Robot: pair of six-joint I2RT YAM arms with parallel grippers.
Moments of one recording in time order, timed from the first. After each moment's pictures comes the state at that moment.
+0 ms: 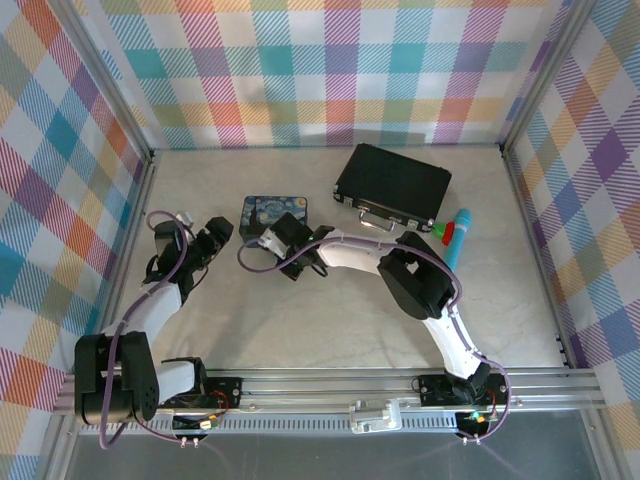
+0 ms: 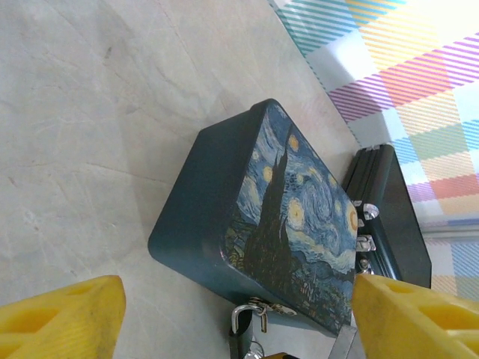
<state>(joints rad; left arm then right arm) 0.07 1.20 0.54 0.14 0.35 -0.83 0.91 2.19 1.60 -0.43 -0.02 -0.20</state>
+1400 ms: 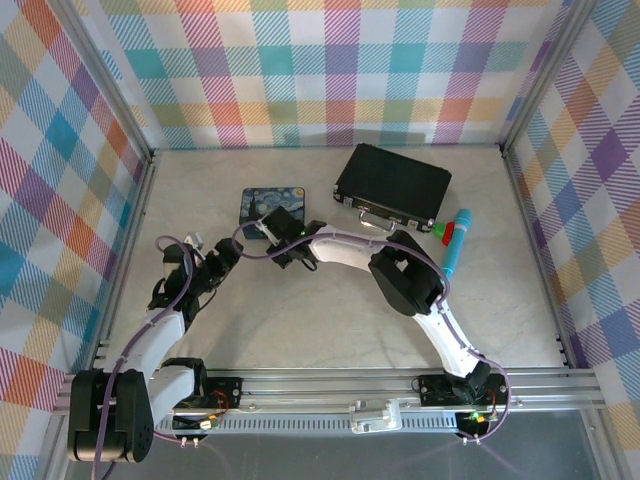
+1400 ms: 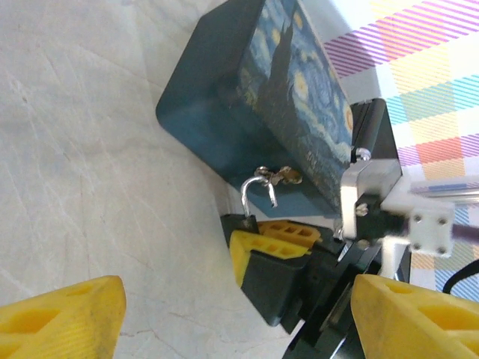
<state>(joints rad) -0.02 1.00 0.35 0.12 0.36 -0.92 0.90 2.29 1.74 -0.41 0.09 0.03</state>
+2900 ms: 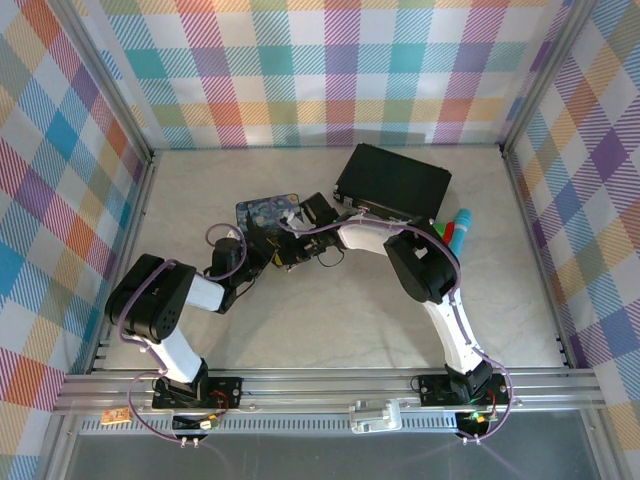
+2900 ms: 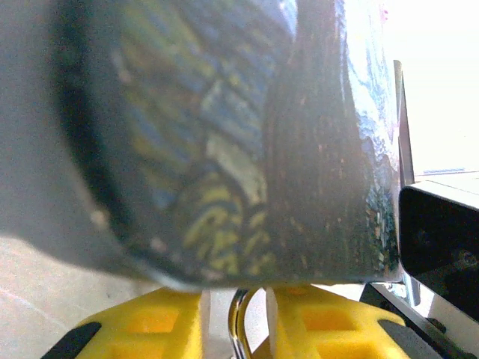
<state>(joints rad) -0.29 1.69 0.42 0.83 0.22 -1.11 0.73 2.25 1.57 -0.25 -0.72 0.29</state>
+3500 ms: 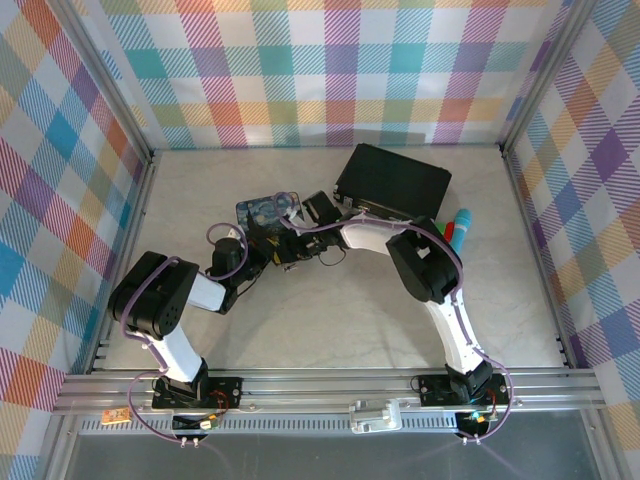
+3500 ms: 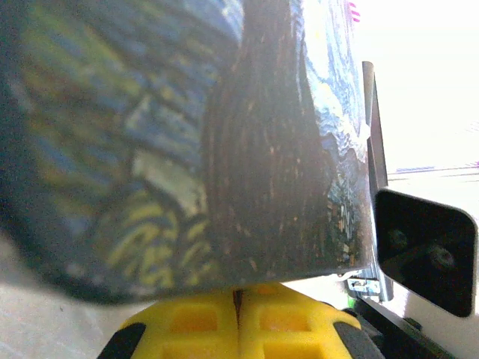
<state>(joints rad) -0.29 1.72 0.41 0.91 0.24 -1.14 0.72 2.21 1.53 -0.22 -0.75 0.36</state>
